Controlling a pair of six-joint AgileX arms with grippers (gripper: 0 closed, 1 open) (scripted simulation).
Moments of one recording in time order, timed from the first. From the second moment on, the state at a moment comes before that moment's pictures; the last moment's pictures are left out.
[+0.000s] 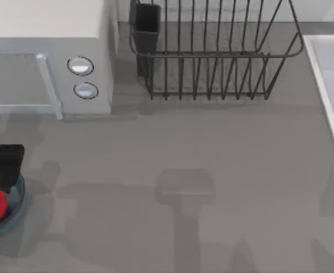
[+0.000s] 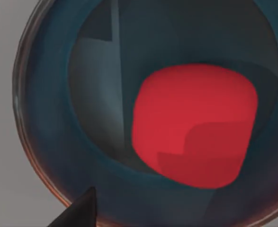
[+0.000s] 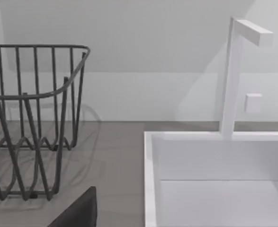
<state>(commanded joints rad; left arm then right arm) 0.01 1.52 1.02 -1.05 0.00 0.03 0.00 0.00 0.00 0.00 0.00 0.00</state>
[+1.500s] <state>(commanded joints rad) 0.01 1.75 0.79 -0.61 0.00 0.03 0.00 0.00 0.00 0.00 0.00 0.00</state>
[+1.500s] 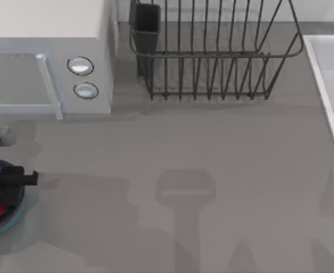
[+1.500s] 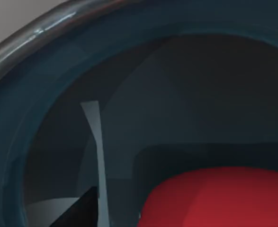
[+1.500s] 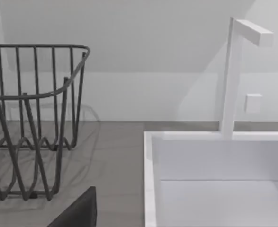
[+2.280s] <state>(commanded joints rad) 0.01 1.75 0.79 -0.61 0.00 0.03 0.00 0.00 0.00 0.00 0.00 0.00</state>
